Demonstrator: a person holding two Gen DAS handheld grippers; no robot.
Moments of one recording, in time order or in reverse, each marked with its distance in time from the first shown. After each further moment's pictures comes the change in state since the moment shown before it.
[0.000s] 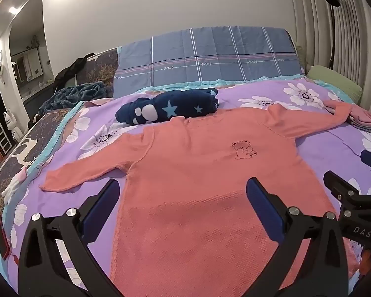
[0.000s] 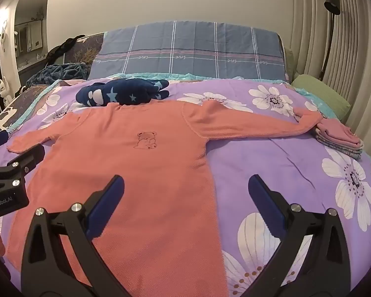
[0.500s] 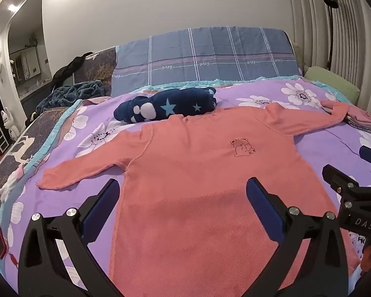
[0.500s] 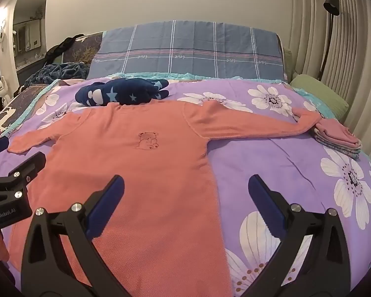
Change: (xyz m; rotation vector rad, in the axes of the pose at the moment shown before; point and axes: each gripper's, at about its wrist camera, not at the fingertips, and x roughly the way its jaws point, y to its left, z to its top) left arm 0.000 0.005 -0.006 -0.001 -0.011 -0.017; right arm -0.002 0.003 0.003 -0.004 0.007 -0.012
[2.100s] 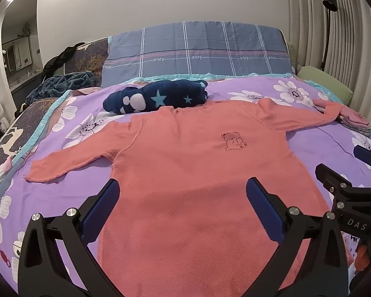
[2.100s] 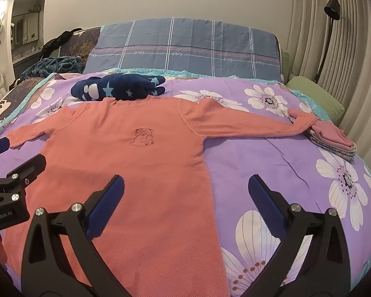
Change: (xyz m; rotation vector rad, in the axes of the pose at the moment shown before) left arm 0.009 0.001 -0.007 -0.023 0.033 -0.073; right arm 0.003 0.006 -0.004 -0.031 0.014 -0.037
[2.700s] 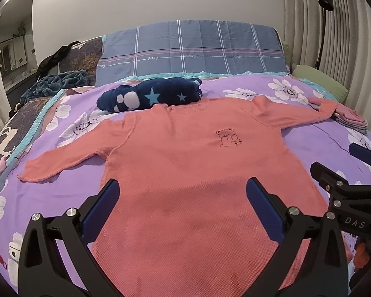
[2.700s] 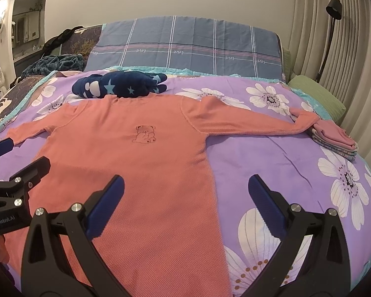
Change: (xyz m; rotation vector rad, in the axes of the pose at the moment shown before) left arm 0.004 0.000 -0.006 0.005 0.004 -0.036; right arm 0.002 0.004 -0.002 -0.006 0.008 0.003
